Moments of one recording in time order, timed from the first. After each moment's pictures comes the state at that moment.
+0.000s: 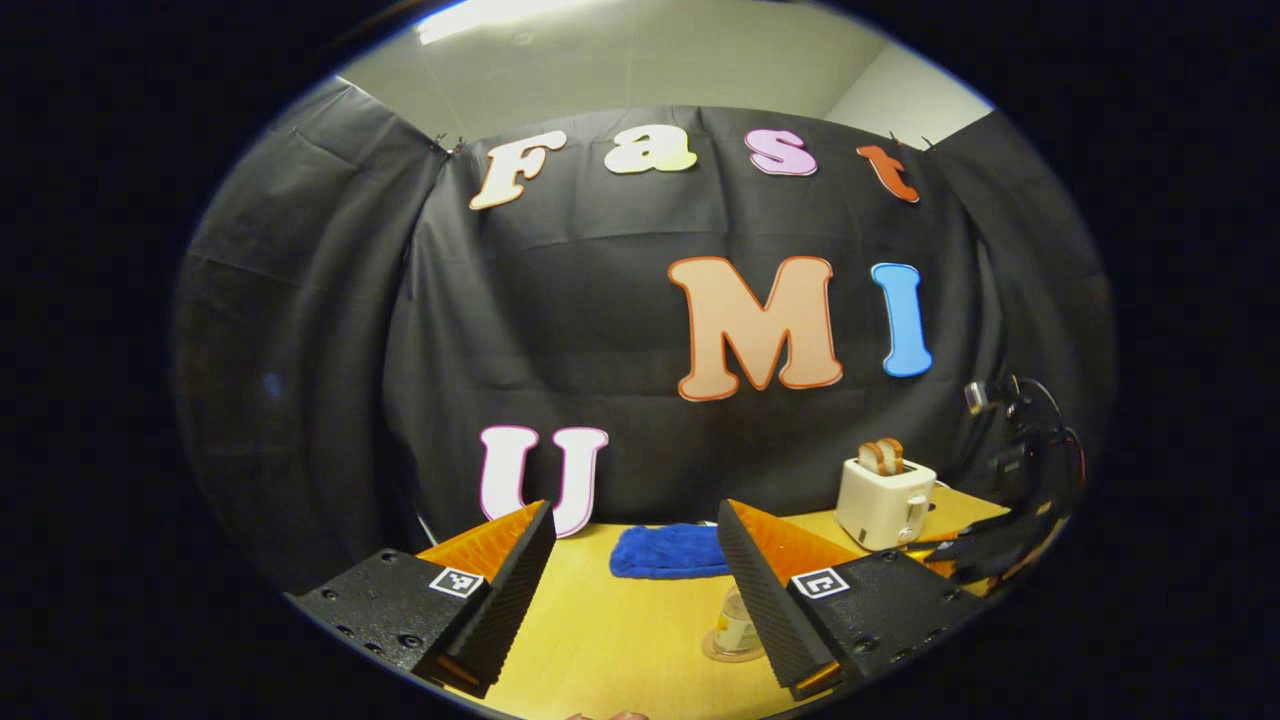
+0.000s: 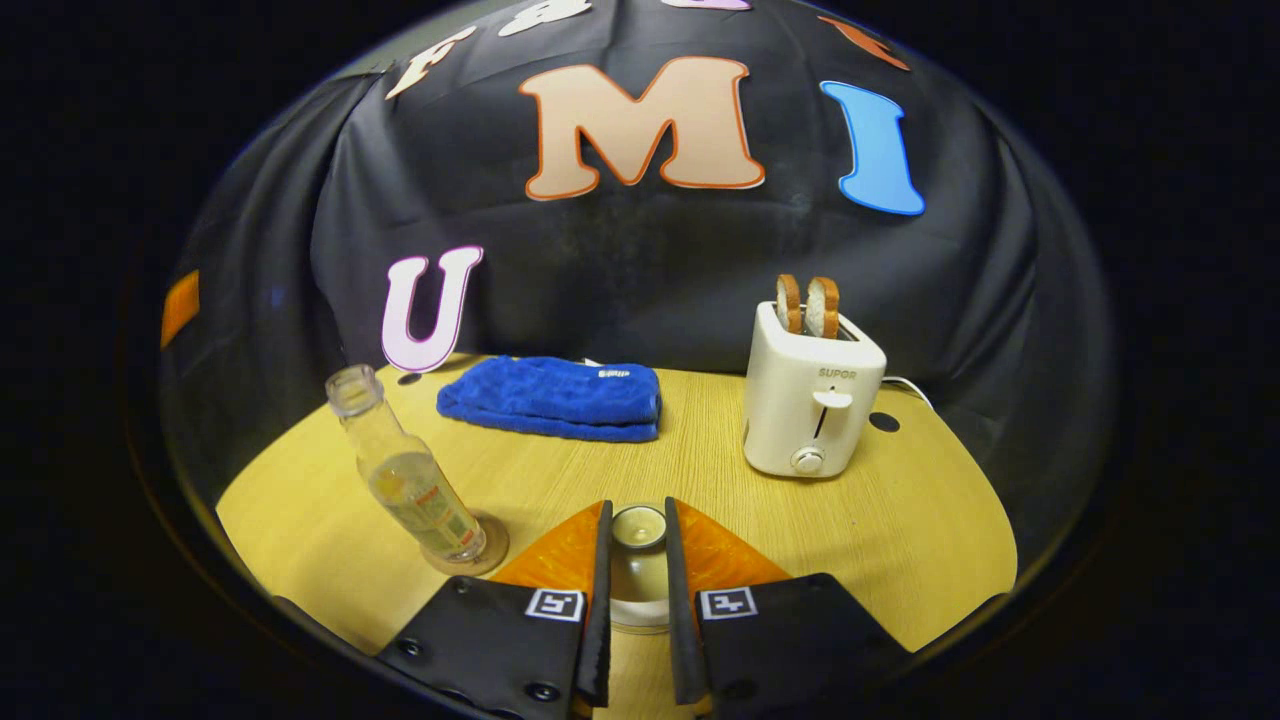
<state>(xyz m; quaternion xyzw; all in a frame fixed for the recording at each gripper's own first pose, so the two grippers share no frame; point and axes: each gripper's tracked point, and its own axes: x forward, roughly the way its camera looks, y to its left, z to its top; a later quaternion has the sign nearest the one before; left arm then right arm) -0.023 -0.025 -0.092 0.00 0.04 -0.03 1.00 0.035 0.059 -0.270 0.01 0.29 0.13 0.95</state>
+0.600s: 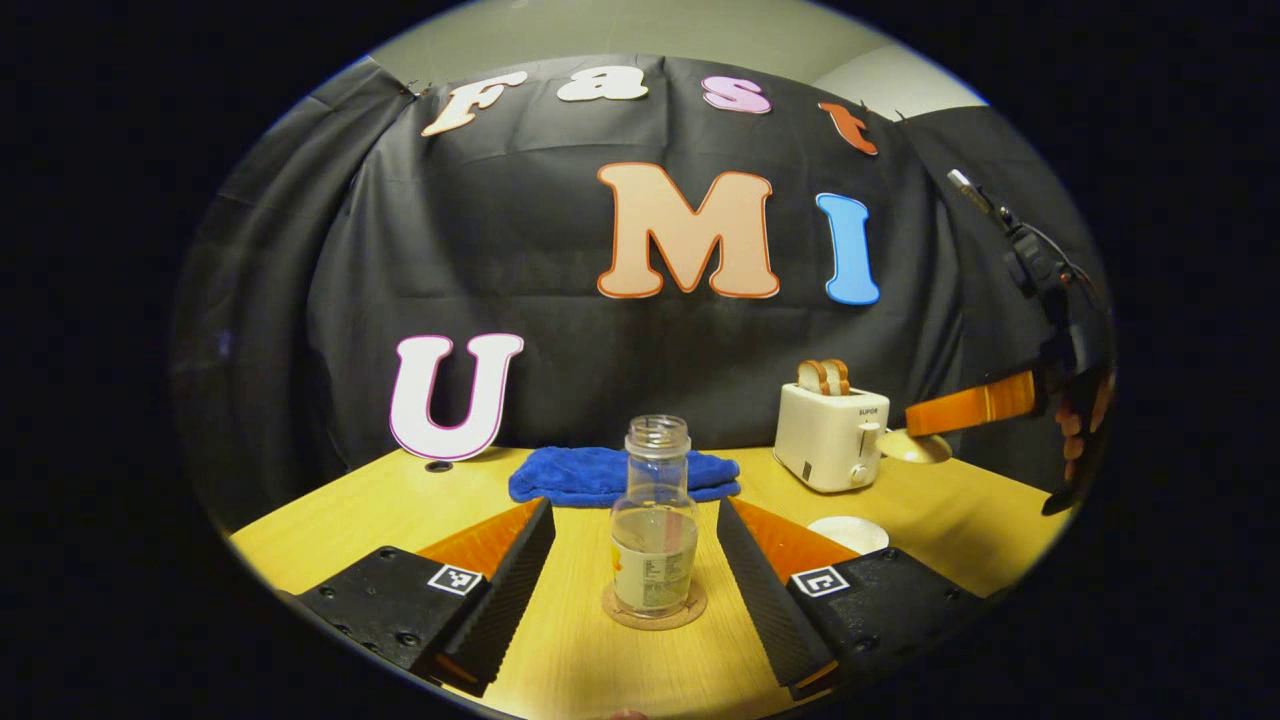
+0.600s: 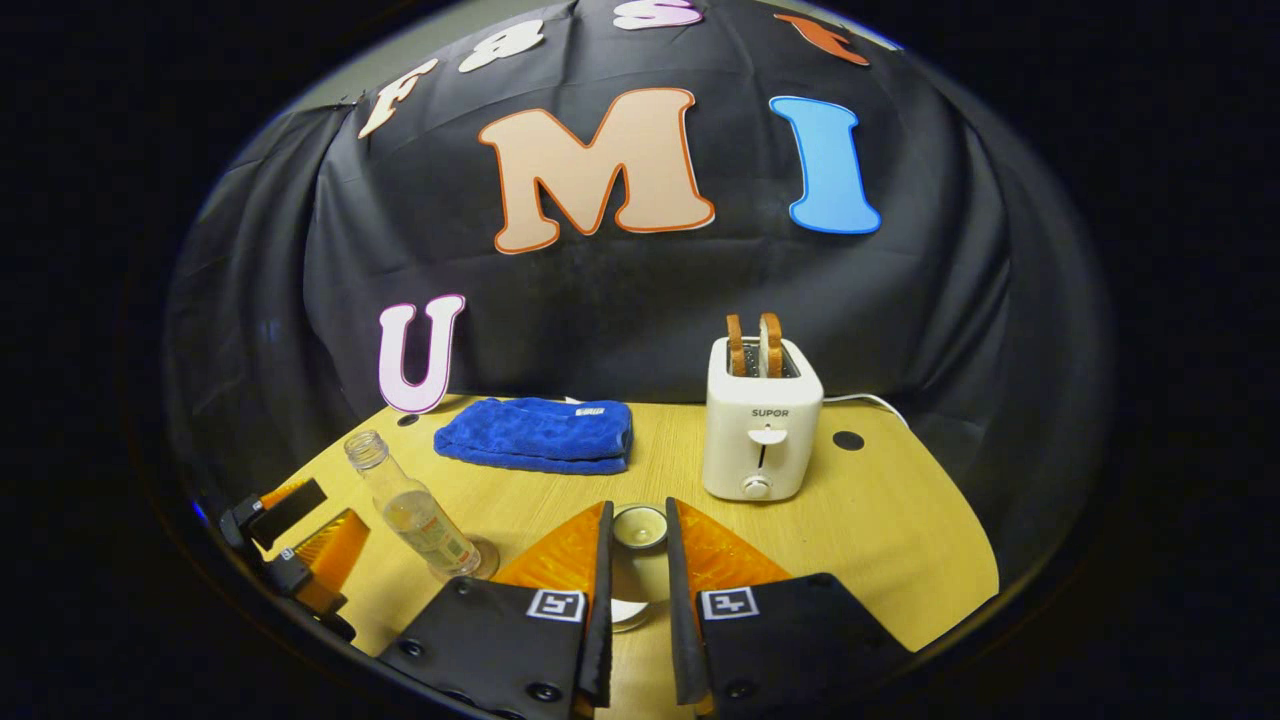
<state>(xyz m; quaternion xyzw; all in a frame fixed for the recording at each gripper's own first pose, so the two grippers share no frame) -0.010 -0.107 -0.219 -0.02 0.11 -0.10 0.99 0.036 0.004 -0.222 0.03 0.26 0.11 0.96</state>
